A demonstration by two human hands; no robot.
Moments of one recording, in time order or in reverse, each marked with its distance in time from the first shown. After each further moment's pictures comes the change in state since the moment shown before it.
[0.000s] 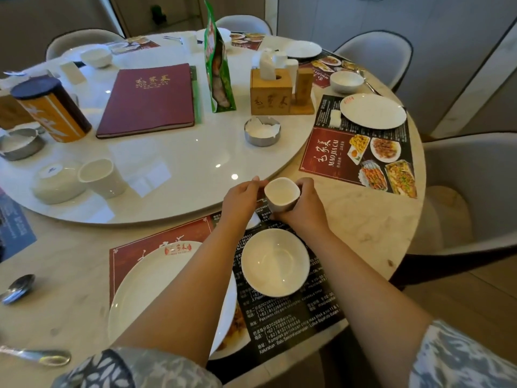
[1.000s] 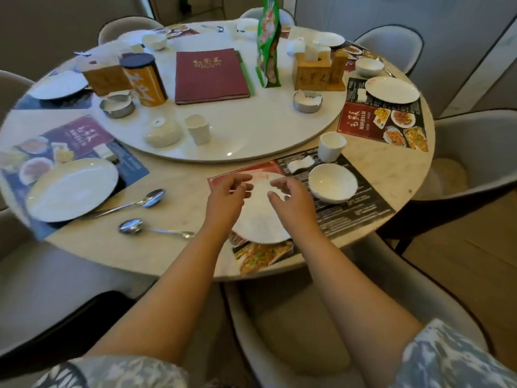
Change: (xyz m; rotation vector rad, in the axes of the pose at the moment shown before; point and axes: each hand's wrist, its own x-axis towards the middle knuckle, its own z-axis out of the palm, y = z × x) left_hand -0.209 -0.027 -0.200 0.087 0.103 0.101; right_hand -0.237 -0.146 0.087 0.209 -0.011 0.014
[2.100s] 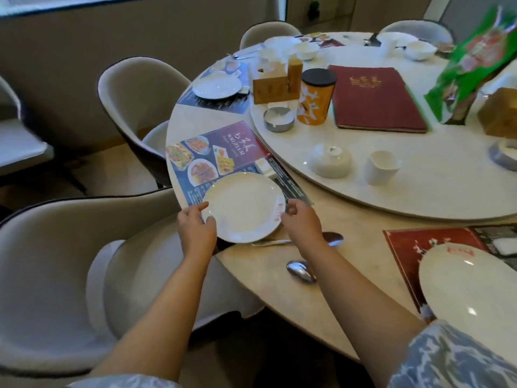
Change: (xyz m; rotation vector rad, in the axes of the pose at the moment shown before) left_hand 0.093 -0.136 -0.387 0.187 0.615 -0.285; right_hand 0.039 -0.131 0.361 -0.139 -0.339 0.124
